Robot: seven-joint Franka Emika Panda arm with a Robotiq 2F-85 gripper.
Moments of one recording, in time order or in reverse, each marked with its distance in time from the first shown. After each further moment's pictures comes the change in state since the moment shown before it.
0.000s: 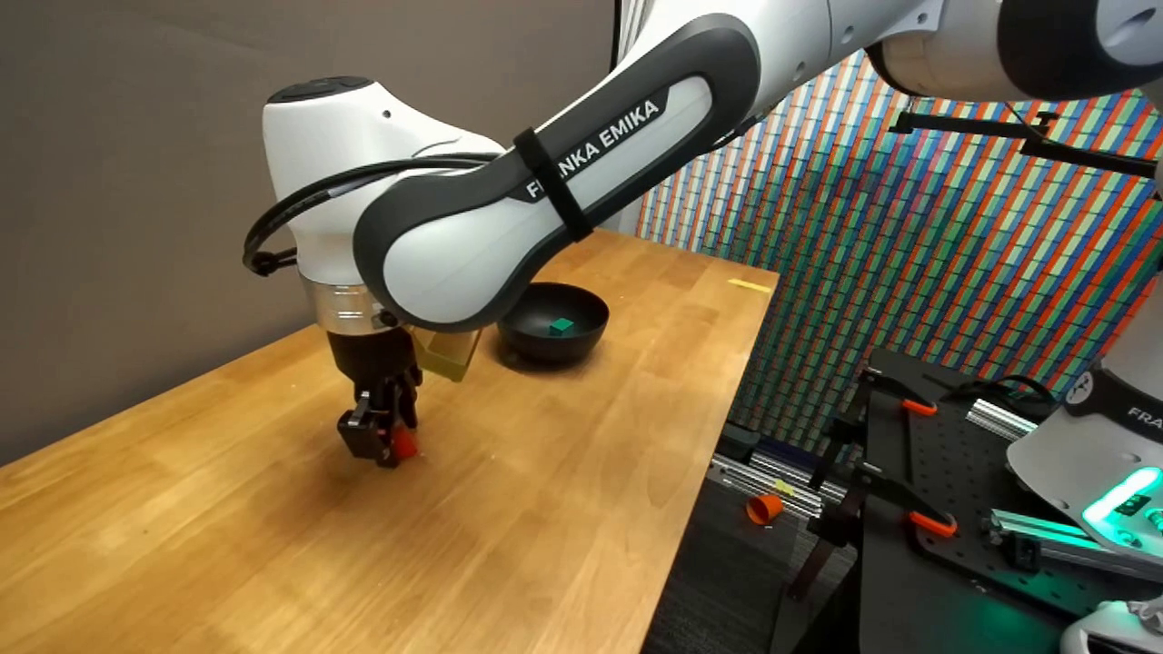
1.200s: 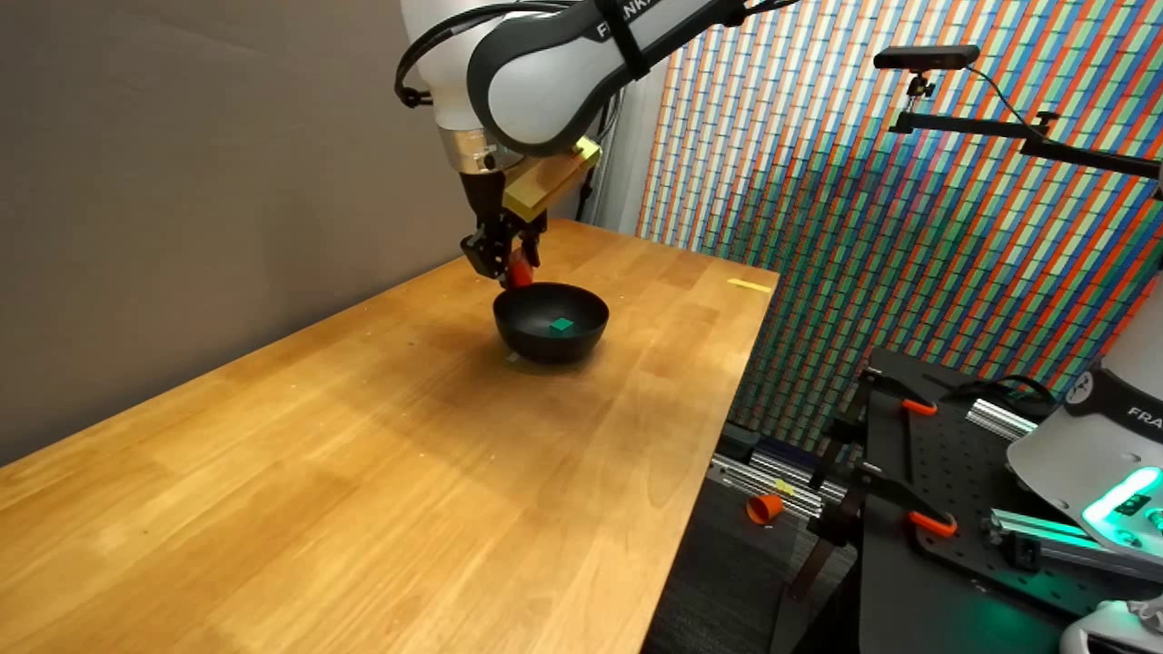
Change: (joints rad) arm -0.058 -0.321 -0.253 -0.303 -0.060 -0.136 0.306
